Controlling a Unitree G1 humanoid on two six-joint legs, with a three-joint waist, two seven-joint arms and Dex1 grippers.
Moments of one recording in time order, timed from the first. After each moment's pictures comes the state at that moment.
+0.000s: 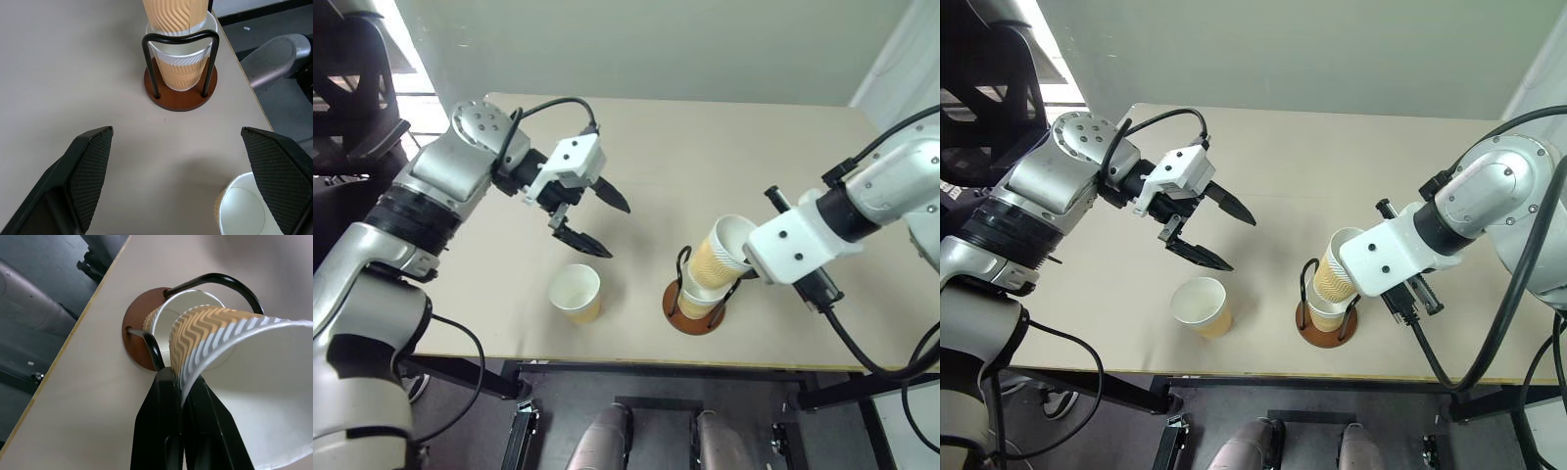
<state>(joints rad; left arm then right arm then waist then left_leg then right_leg) -1.30 0.90 -0.72 0.46 -0.52 0.12 -1.59 -1.07 -1.14 0.48 -0.47 0.14 0.43 1.61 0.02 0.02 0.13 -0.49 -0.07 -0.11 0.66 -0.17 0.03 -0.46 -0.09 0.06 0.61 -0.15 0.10</state>
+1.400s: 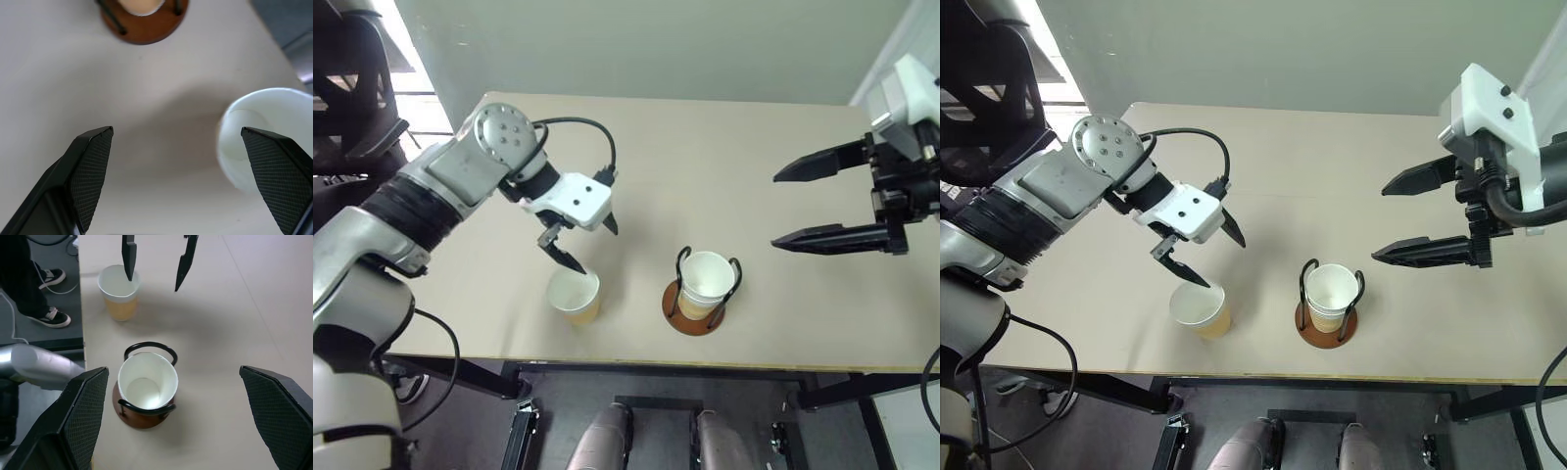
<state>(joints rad) -1.41 0.95 -1.01 0.43 -0.37 -0.17 -1.59 -1.02 -1.23 -0.03 -0.44 0.68 1.20 1.32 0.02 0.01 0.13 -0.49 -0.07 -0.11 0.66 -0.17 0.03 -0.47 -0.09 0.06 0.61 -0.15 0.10</state>
